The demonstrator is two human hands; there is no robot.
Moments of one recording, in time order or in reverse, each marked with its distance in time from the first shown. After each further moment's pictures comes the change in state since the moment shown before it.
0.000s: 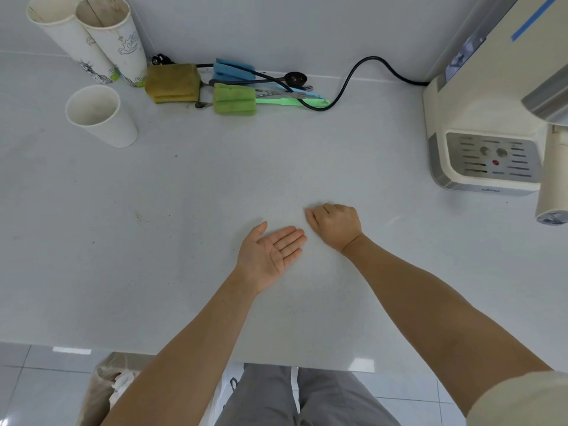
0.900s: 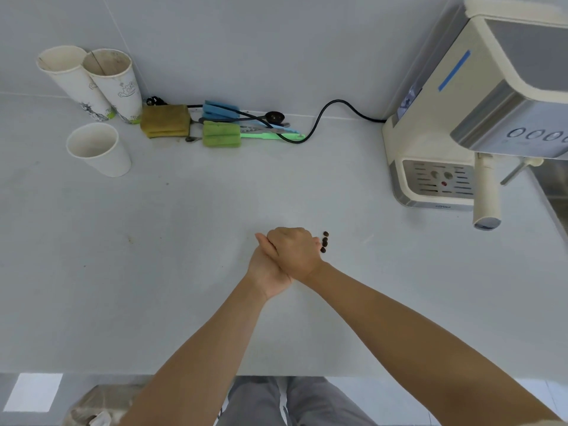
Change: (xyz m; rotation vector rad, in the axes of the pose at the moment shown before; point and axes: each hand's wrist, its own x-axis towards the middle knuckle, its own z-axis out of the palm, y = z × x) left_hand -0.004 -0.014 0.033 -0.132 -0.192 -0.051; right_hand 0.030 -0.071 -0.060 0.330 0.055 0.138
